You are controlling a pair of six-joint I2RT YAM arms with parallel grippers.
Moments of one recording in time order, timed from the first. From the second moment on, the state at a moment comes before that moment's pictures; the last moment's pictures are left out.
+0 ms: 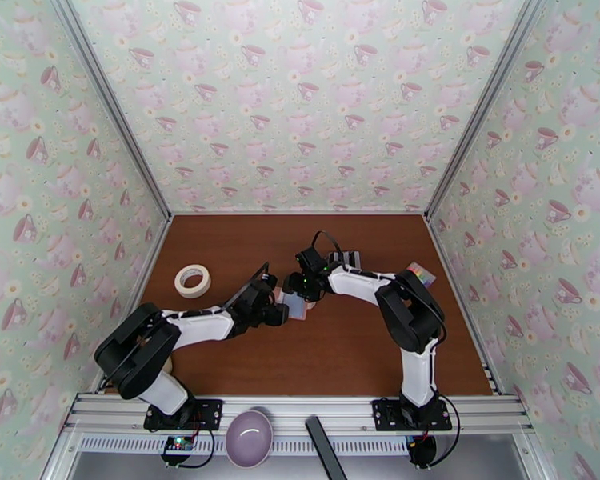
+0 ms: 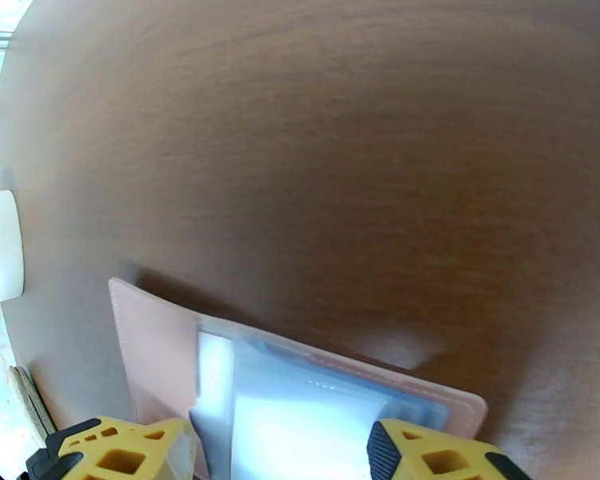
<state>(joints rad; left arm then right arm) -0.66 1.61 0.67 0.07 0.01 -0.47 0.68 1.99 1.31 -0.35 -0.20 0.77</state>
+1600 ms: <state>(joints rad) -0.66 1.70 0.77 0.04 -0.04 -0.51 0.63 1.88 1.25 -0.27 -0.30 0.82</state>
